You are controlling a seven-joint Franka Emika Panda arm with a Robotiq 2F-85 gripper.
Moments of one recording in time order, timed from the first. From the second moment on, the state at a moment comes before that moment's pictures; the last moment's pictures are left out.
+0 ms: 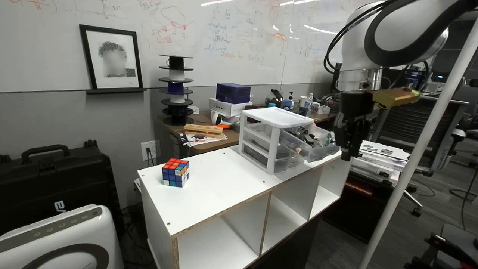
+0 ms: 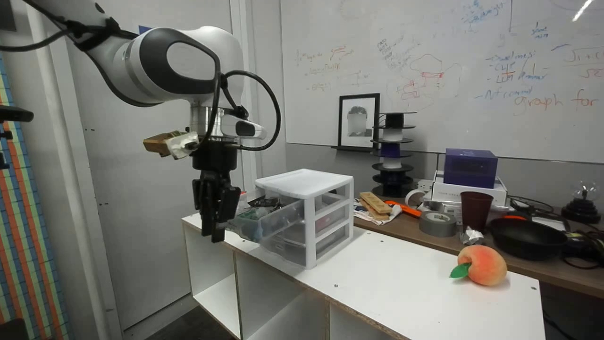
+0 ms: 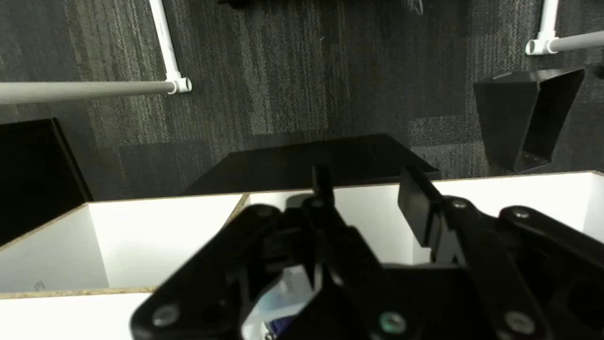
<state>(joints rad) 0.00 -0.04 0.00 -2.41 -0.08 2.22 0.13</state>
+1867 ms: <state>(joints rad) 0.00 0.04 0.00 -2.46 0.02 2.87 0.01</state>
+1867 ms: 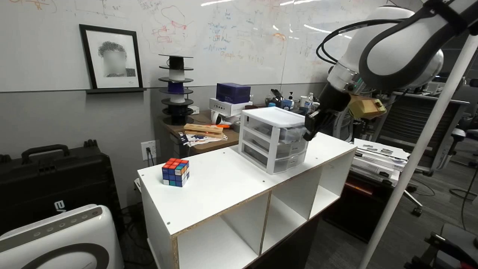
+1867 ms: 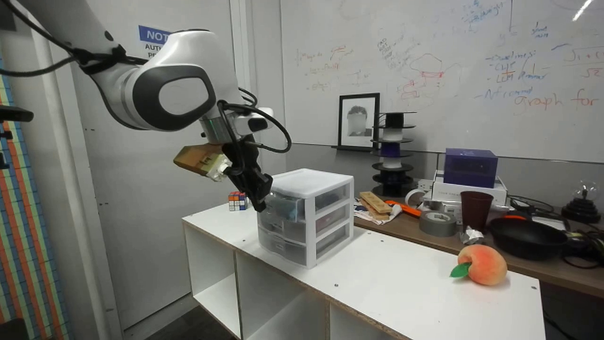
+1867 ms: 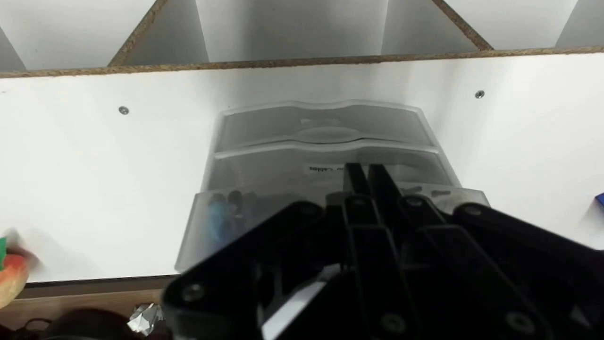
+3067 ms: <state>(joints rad) -0.03 -0.04 -0.03 -2.42 0.02 2.62 0.04</state>
